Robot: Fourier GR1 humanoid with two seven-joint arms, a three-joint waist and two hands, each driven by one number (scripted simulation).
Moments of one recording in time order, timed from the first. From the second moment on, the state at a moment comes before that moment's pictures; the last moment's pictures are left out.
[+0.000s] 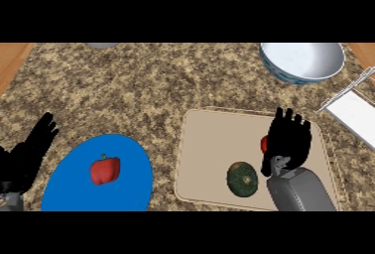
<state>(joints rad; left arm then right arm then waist) 0.01 0.42 0.07 -1.39 0.21 0.01 0.07 -0.27 -0.07 0.23 -1.56 1.28 0.51 0.98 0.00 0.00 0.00</state>
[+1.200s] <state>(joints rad) 0.00 0.34 0.14 -1.41 0.13 -0.05 0.09 -0.28 -0.08 0.14 -1.41 1.31 0.41 0.85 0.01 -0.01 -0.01</state>
